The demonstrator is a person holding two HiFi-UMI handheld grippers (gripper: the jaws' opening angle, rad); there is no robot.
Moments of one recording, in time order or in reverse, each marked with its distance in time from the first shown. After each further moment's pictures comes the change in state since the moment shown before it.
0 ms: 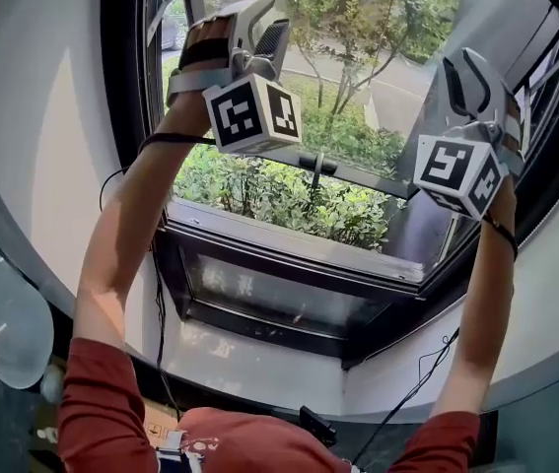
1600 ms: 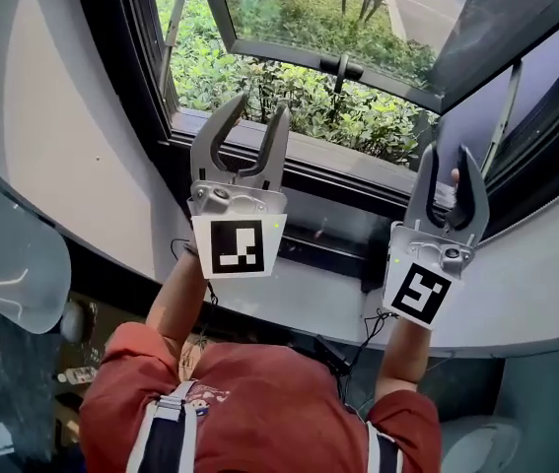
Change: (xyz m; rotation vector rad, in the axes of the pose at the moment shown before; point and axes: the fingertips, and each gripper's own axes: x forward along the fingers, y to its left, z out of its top) left arm -0.229 -0.135 -0.017 -0.824 0.072 -0.192; right arm -0.211 0.124 0.000 0.756 -0.024 0.041
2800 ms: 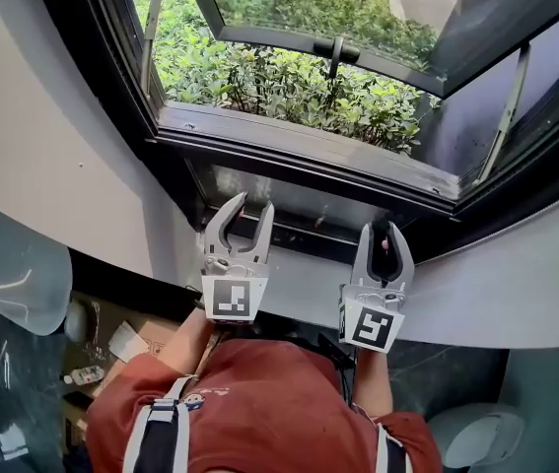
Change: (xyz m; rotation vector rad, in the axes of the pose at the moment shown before) left arm -0.098 -0.078 -0.148 -0.232 0.294 -0.106; right arm -0.131 0.094 -0.145 0.323 0.409 0.091
